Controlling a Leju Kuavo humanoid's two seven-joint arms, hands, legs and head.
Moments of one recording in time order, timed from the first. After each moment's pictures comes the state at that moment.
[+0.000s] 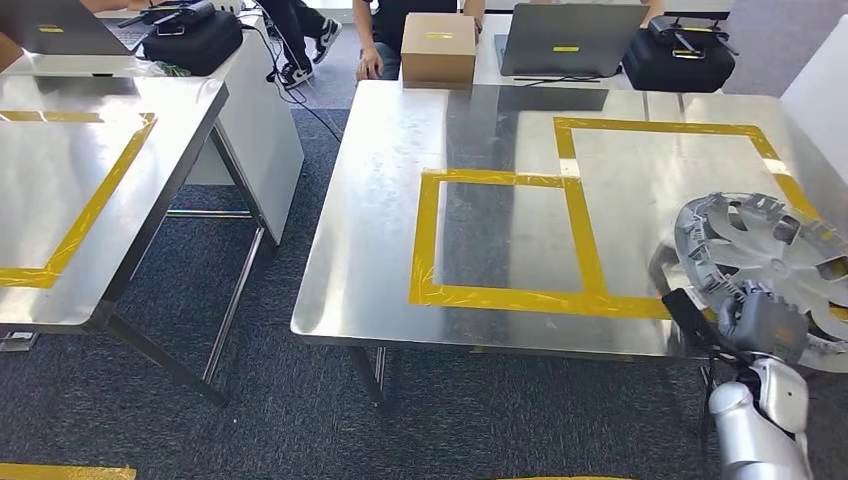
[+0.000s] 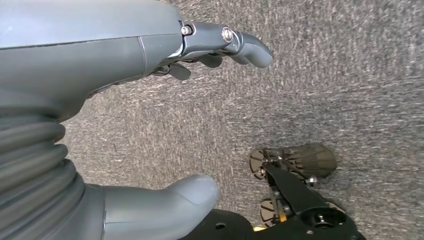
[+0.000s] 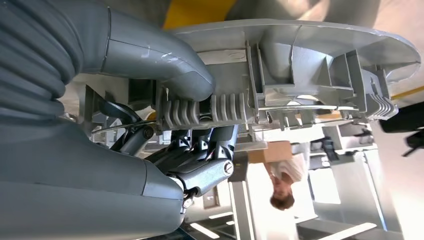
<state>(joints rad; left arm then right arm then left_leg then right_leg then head) -0.07 -0.12 1.23 -0.20 -1.25 -0.18 -0.38 -0.29 -0.21 -0.50 -0.86 1.27 -0.48 -0.13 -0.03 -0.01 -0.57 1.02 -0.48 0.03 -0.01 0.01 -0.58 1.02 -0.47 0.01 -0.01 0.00</state>
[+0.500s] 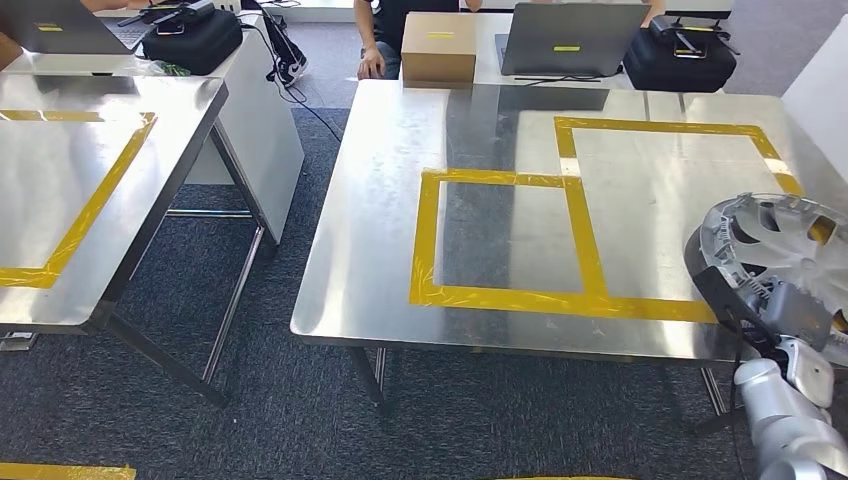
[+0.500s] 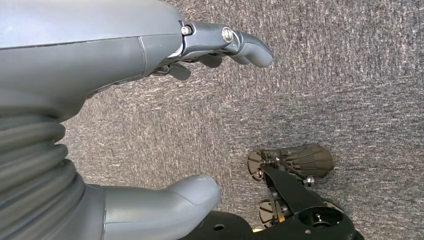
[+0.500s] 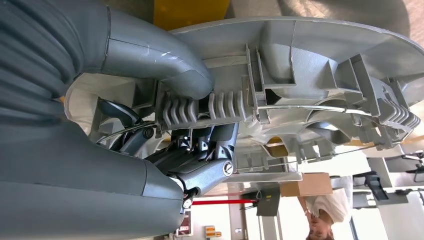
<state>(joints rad) -0.07 -0.11 1.22 -0.20 -1.26 -0.19 -0.39 -0.51 -0.35 -0.50 -0.45 1.25 -0.48 -0.12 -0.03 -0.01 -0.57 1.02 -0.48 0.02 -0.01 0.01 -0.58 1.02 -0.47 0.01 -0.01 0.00</state>
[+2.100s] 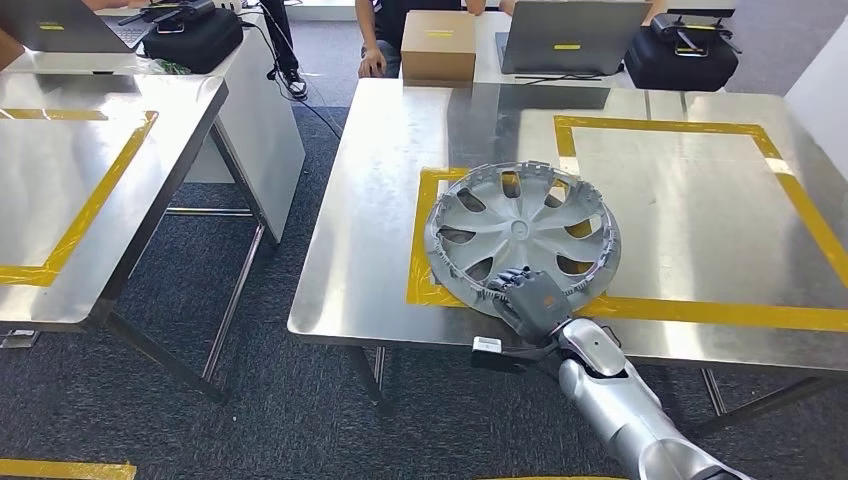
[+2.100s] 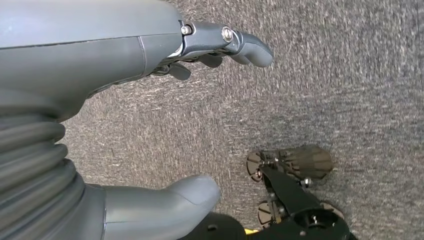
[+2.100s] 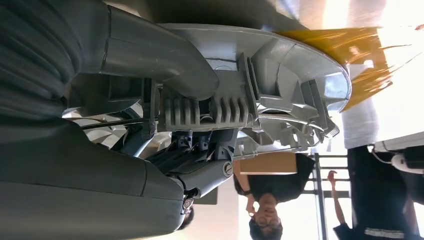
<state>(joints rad) -0.08 -0.11 1.22 -0.20 -1.27 -0.17 -0.38 -0.45 -0.05 0.35 -0.72 1.22 -0.47 -0.41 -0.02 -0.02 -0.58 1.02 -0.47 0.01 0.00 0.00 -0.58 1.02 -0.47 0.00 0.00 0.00</state>
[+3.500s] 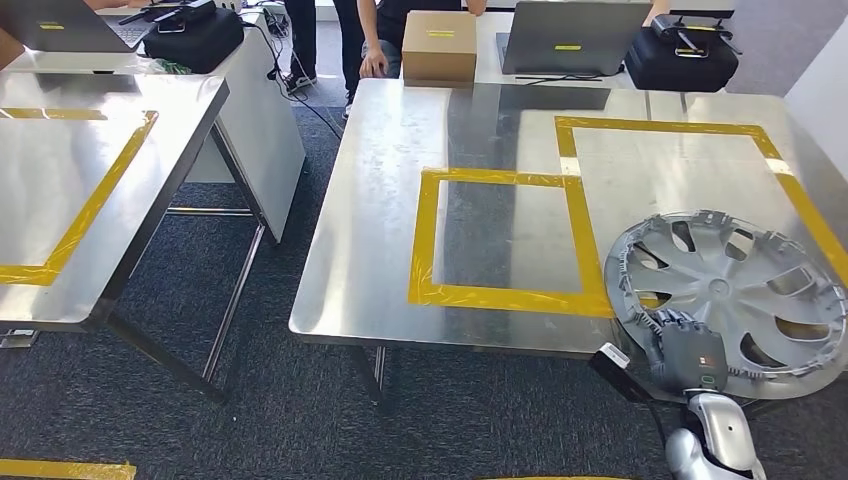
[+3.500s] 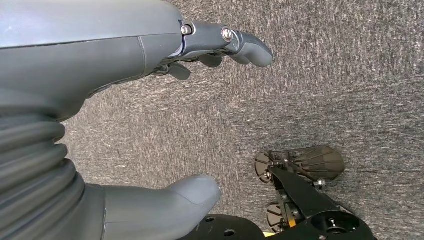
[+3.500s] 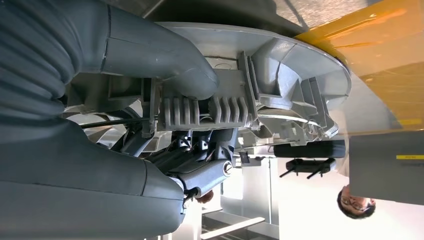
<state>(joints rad) -0.06 -0.11 1.22 -0.20 -1.28 -0.17 -0.38 -0.02 -0.14 -0.23 -1.14 1.33 -0.49 -0.15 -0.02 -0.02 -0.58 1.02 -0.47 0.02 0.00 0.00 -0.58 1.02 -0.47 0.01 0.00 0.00</state>
